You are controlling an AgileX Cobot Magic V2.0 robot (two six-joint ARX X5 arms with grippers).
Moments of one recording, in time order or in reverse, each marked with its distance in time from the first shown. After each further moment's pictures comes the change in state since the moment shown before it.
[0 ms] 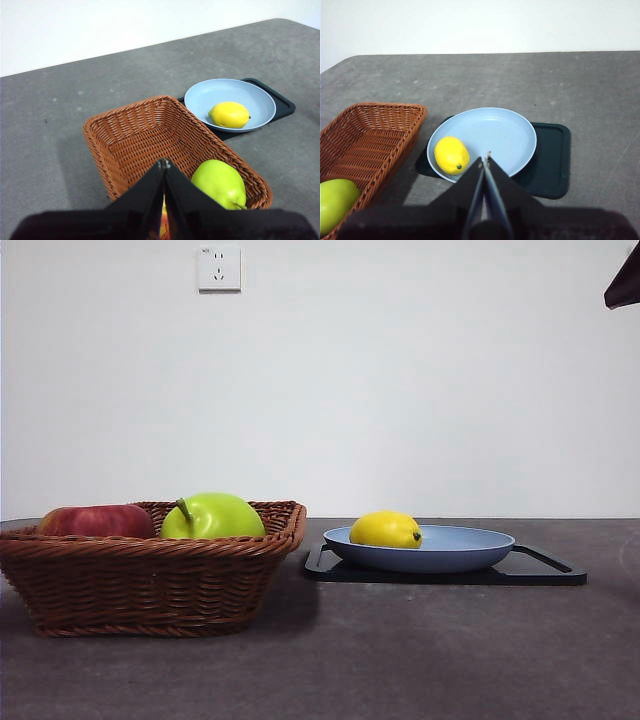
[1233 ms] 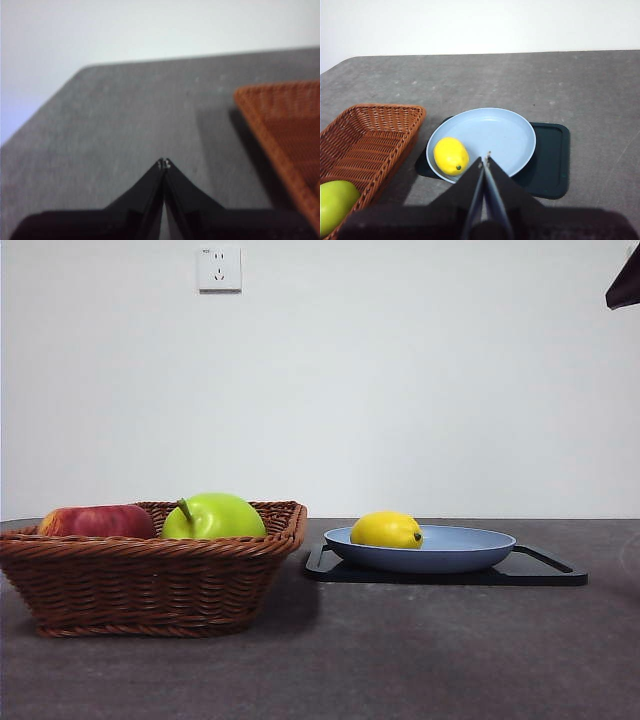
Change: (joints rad) left arm 0.558 -0.372 -0.523 0.286 0.031 0.100; right arm 0.000 0.000 0.000 0.000 0.000 0.004
